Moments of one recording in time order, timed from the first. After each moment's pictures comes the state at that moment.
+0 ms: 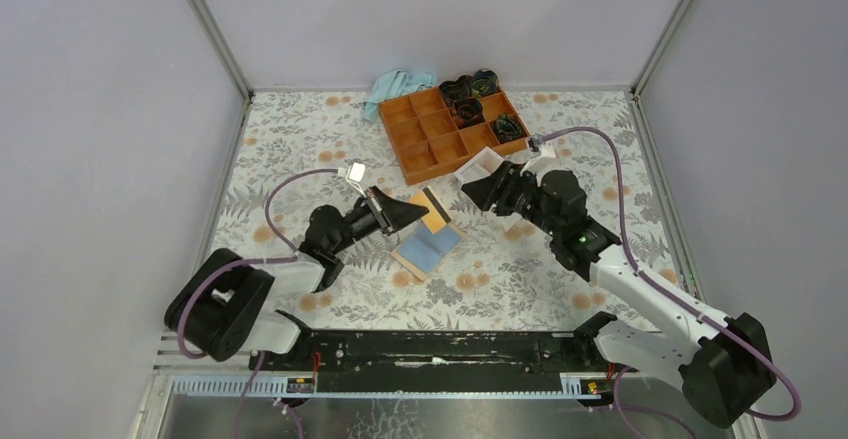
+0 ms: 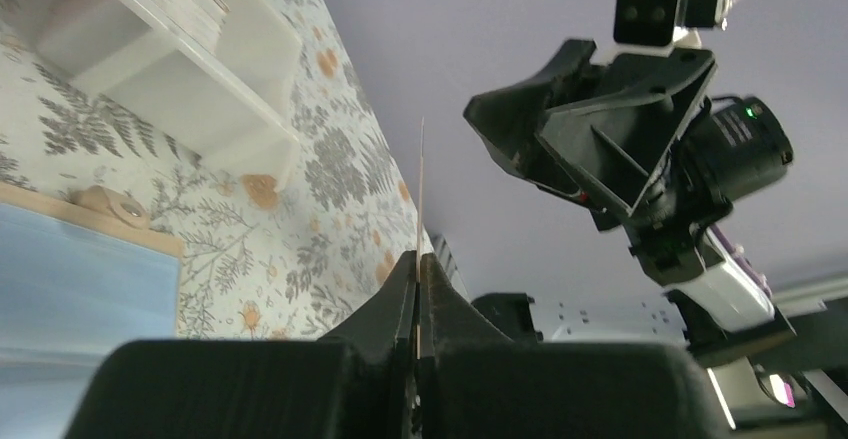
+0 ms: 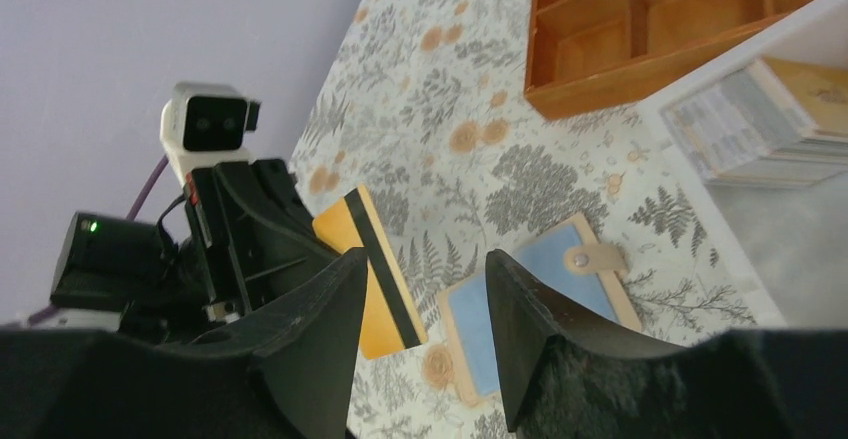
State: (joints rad) left arm -0.49 1.34 0.30 1.15 0.46 -1.16; right arm 0.59 1.01 0.66 0.16 -0.11 0.71
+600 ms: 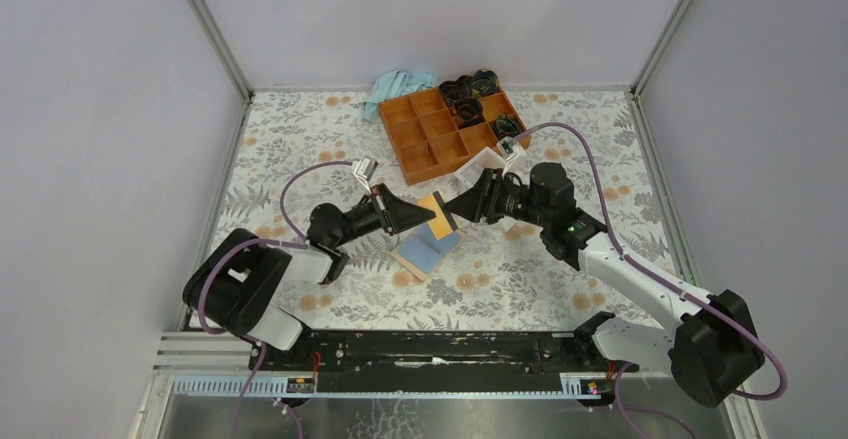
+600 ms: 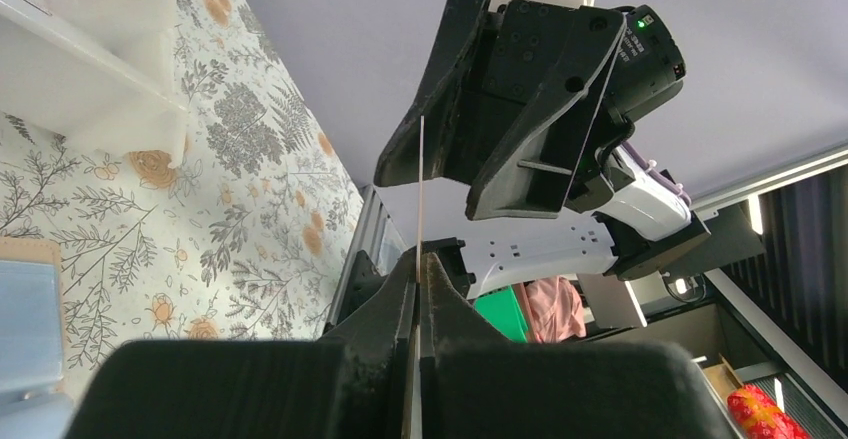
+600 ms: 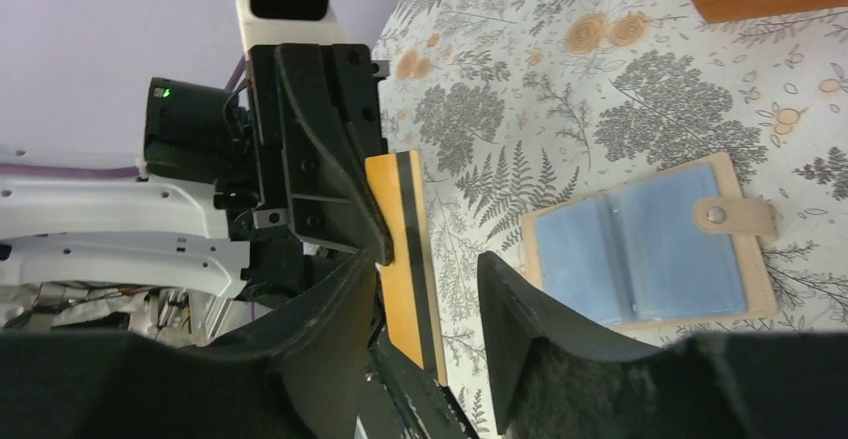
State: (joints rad) left arm -0.47 1.51 0.35 1.42 0.67 -1.32; right arm 0.57 1.14 0.69 0.18 -0.47 0.73
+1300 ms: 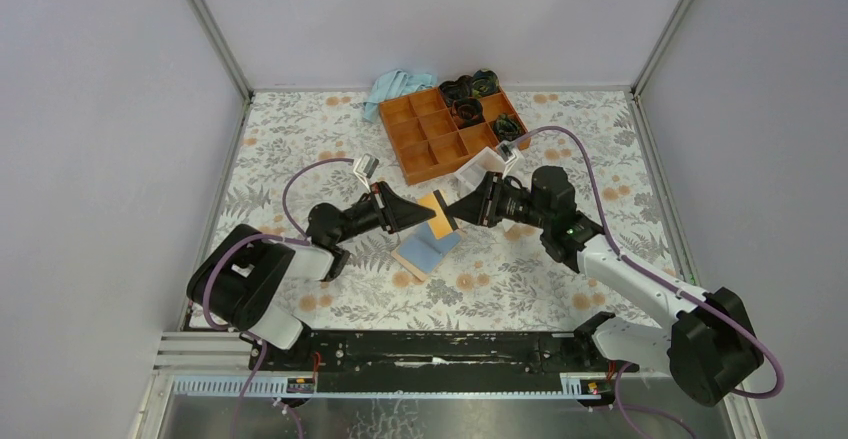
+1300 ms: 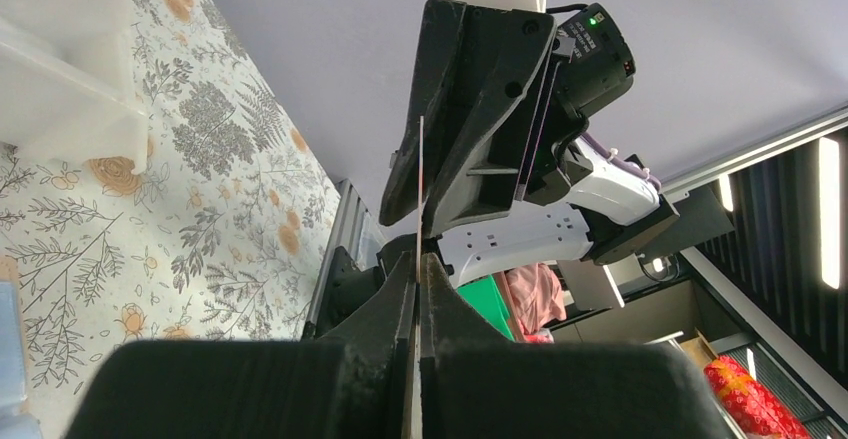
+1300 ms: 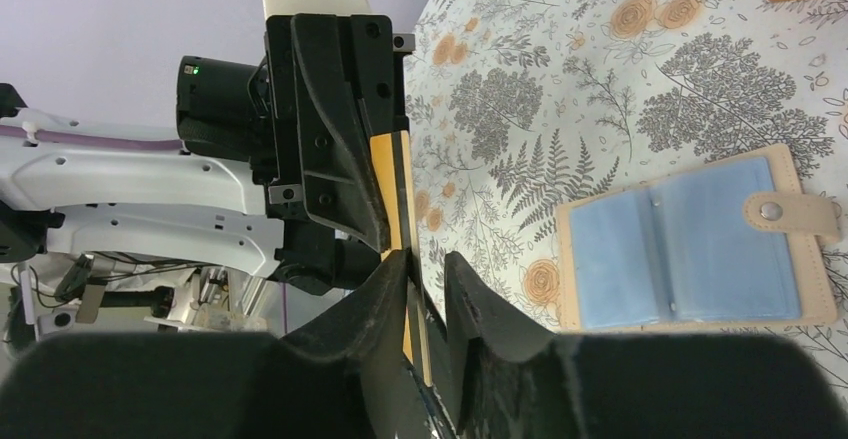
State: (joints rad) left arm -0.46 1.54 0.36 1.51 0.72 -1.38; right arm 0.56 1.14 0.65 0.28 -0.57 0.80
